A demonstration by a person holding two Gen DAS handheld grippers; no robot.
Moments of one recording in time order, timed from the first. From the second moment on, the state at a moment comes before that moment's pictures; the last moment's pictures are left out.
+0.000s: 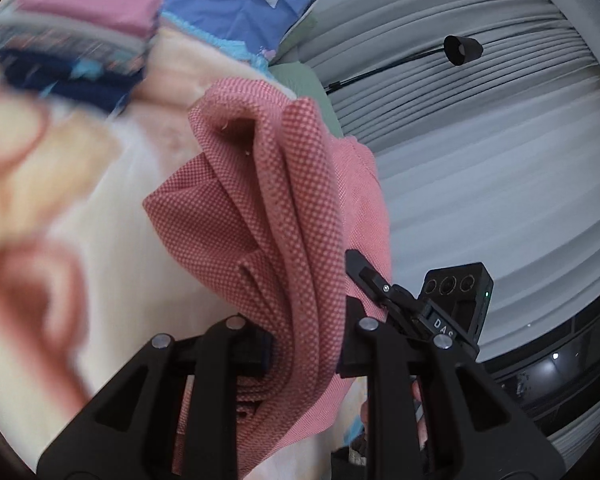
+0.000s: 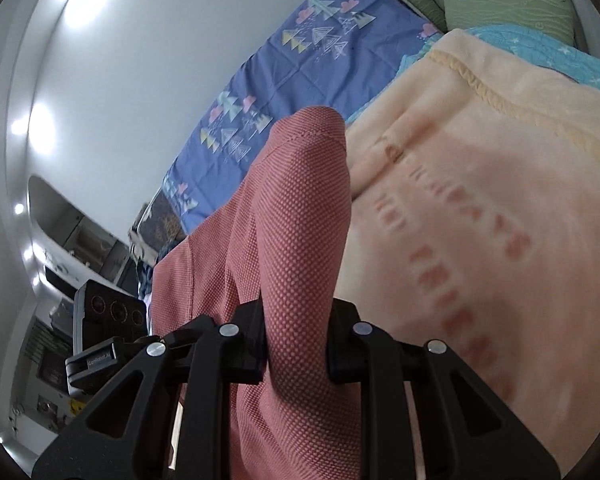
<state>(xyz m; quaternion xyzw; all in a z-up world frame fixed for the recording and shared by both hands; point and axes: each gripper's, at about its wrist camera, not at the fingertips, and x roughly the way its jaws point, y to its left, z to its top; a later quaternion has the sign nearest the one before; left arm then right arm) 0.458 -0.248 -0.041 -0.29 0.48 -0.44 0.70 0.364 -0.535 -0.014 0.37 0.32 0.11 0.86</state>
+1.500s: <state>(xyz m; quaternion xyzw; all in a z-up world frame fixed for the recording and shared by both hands) 0.538 -0.416 -0.147 0.03 0.38 -0.26 0.89 0.469 -0.577 -0.119 0.24 0.36 -0.10 0.90</state>
